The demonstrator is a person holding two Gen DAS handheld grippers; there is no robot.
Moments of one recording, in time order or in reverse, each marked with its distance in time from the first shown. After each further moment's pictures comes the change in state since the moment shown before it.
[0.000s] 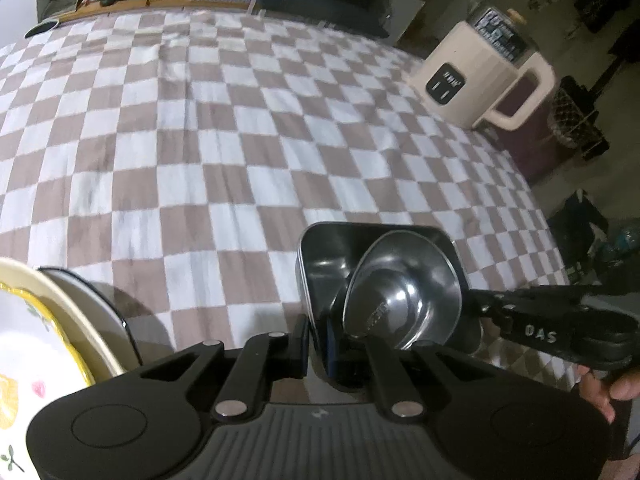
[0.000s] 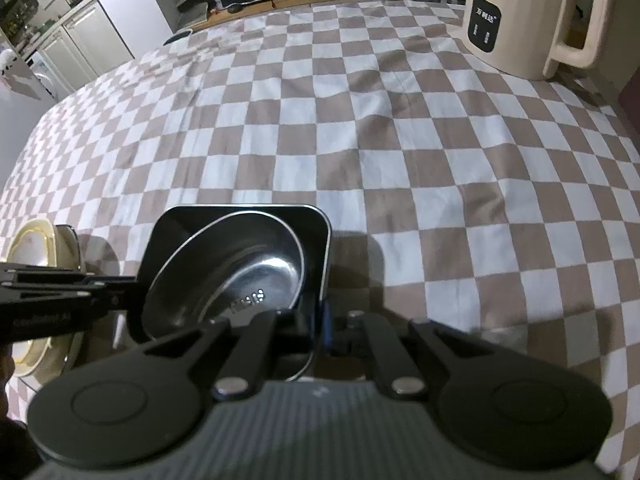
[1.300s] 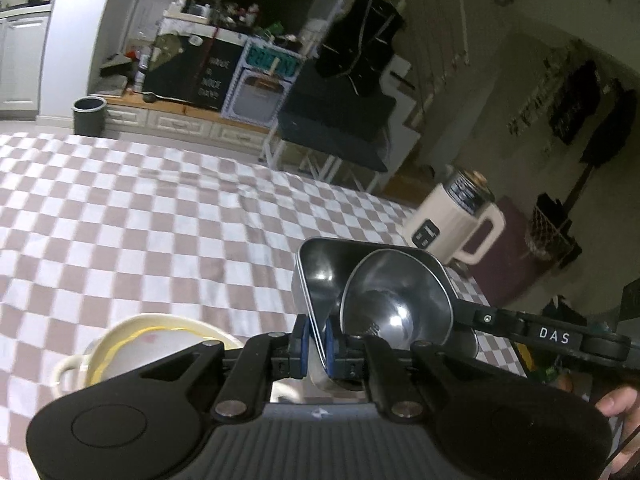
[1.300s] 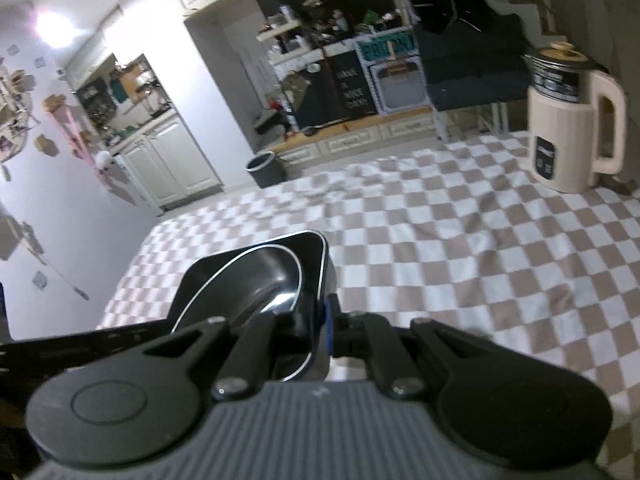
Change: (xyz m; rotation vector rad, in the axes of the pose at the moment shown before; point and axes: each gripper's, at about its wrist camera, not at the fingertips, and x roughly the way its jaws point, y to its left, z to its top) left arm -0.188 0.052 -0.042 -0.079 -0.401 -0.012; right arm -0.125 0.080 -0.001 0.016 -0.377 0.275
